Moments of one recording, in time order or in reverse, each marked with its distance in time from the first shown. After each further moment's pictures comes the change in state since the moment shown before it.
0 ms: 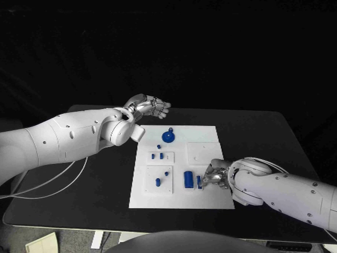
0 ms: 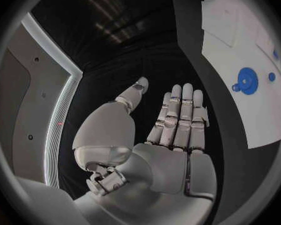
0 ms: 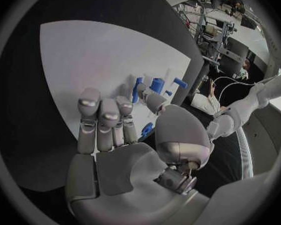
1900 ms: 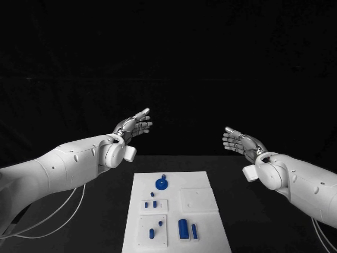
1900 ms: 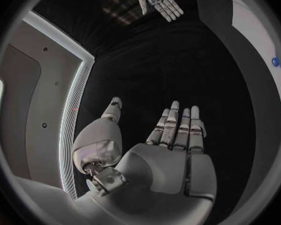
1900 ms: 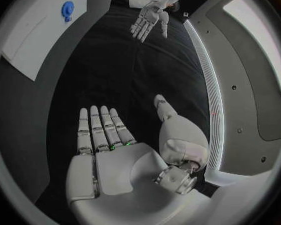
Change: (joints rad) left arm 0.049 0.123 0.005 -0.315 0.183 0.088 0.092; left_hand -0.554 0.026 -0.250 0.114 -0.026 -0.400 -0.139 -0.195 -0.248 -0.476 -0.102 -0.077 -0.053 -0.513 -0.068 -0.355 -0.202 -0.007 -0.384 -0.011 -0.247 -0.254; right arm 0.066 0.095 0.281 -0.595 0.806 0.027 0.686; right_hand -0.433 0.066 -0.422 0.121 0.026 -0.693 0.008 -0.176 -0.381 -0.777 0.102 -0.992 -1.033 -0.948 0.204 -1.047 -0.813 -0.132 -1.011 0.155 -0.858 -0.867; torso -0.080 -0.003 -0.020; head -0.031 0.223
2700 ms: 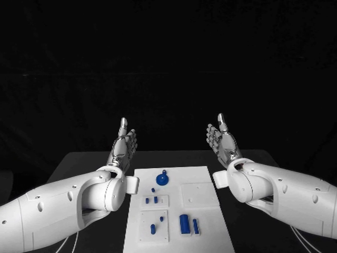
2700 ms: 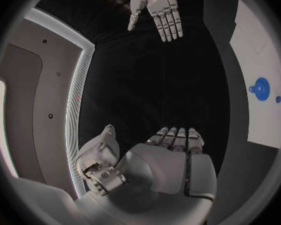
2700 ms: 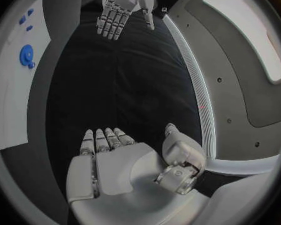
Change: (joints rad) left arm -0.176 -0.146 0.090 0.591 0.030 -0.451 0.116; left_hand -0.436 0.030 -0.189 0.129 -0.018 -0.340 -0.058 -0.167 -0.194 -0.624 -0.055 -0.024 -0.030 -0.327 -0.075 -0.192 -0.152 -0.016 -0.281 -0.029 -0.125 -1.050; right arm -0.040 -0.241 -0.073 0.660 0.219 -0.454 0.164; right_hand -0.428 0.021 -0.243 0.133 -0.073 -0.362 -0.077 -0.084 -0.258 -0.429 -0.071 -0.092 -0.099 -0.363 -0.069 -0.184 -0.203 -0.068 -0.269 -0.092 -0.132 -0.431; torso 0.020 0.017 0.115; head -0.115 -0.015
